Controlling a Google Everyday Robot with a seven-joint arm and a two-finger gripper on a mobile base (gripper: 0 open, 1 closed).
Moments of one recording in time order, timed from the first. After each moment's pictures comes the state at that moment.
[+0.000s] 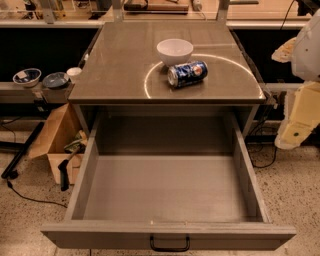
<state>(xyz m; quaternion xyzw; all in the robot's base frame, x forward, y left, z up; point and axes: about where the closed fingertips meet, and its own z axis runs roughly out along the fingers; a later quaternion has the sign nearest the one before) 0.438 -0.217 0.976 -0.60 0.78 -0.03 0.16</state>
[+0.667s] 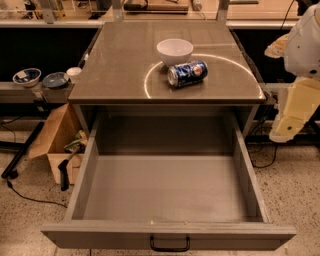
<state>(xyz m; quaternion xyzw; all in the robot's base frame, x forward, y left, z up) 0.453 -0.213 0.975 -0.62 0.77 -0.04 0.17</state>
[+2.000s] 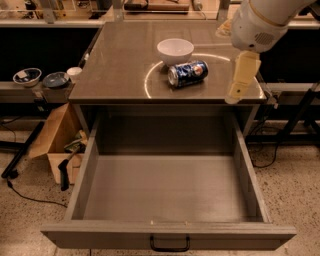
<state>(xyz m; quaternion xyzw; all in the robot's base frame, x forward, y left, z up) 0.569 -0.158 0.962 -0.69 0.70 -0.01 0.21</state>
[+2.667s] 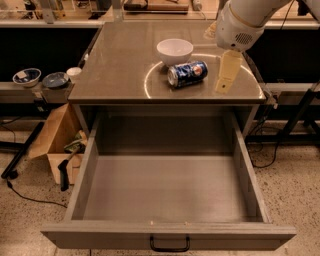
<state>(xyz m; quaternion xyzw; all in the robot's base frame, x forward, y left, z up) 0.613 -0.138 0.941 -0.69 0.69 0.00 0.20</state>
